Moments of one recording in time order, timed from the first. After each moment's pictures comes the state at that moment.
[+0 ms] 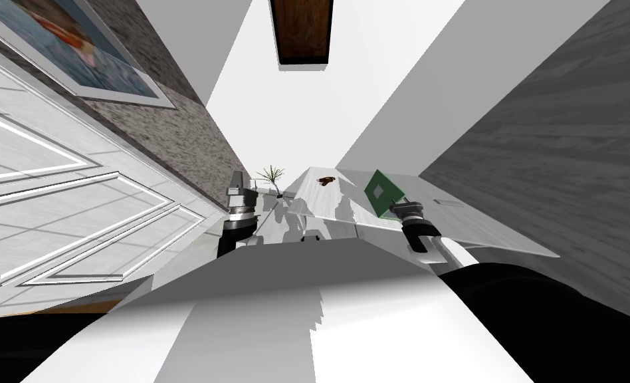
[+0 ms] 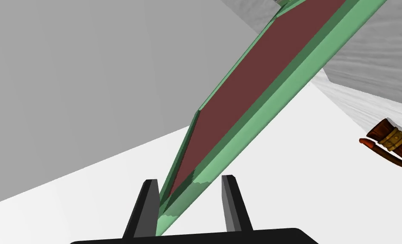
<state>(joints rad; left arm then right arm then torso) 0.50 0.03 -0.06 -2.36 -0.09 -0.38 -0.06 0.63 -0.57 -0.43 -1.99 0.79 0.10 0.74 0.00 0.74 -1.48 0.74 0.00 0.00</state>
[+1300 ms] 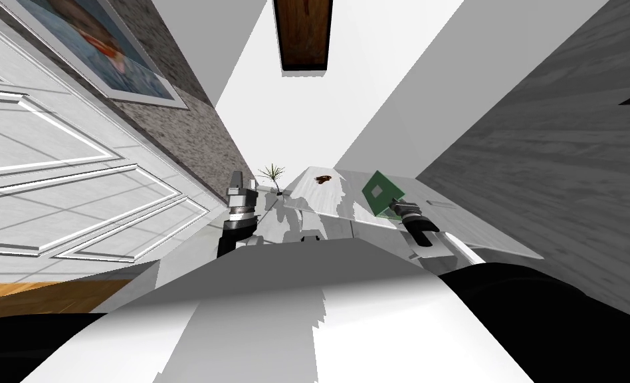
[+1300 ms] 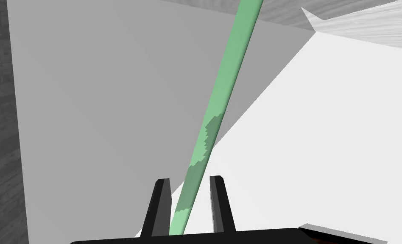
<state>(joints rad) 0.50 0.03 -0.06 -2.36 -0.09 -0.38 -0.06 0.59 -0.68 -0.40 -1.90 0.49 0.11 0.46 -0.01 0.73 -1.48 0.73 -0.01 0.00</state>
